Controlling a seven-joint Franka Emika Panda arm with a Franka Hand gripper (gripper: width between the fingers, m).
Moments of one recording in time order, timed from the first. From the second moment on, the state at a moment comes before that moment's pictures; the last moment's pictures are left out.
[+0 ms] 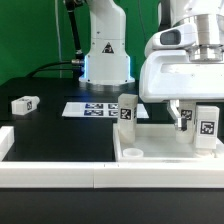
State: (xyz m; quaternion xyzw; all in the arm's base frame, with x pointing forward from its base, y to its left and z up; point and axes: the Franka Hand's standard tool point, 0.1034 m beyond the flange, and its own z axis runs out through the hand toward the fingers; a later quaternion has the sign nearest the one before) arm 0.610 0.120 0.067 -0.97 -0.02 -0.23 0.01
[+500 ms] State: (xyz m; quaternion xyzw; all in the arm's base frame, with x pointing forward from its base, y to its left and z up) arm 0.609 0.121 0.068 -0.98 -0.02 -0.22 0.01
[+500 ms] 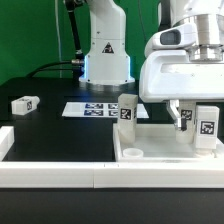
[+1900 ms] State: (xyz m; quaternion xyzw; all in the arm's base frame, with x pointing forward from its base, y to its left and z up) arm 0.618 0.122 0.075 -1.00 0.02 -0.02 0.04
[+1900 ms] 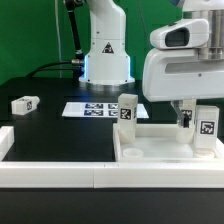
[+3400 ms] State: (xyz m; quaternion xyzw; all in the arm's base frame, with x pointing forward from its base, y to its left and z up) arm 0.628 0.109 0.071 -0.74 0.66 0.02 0.09
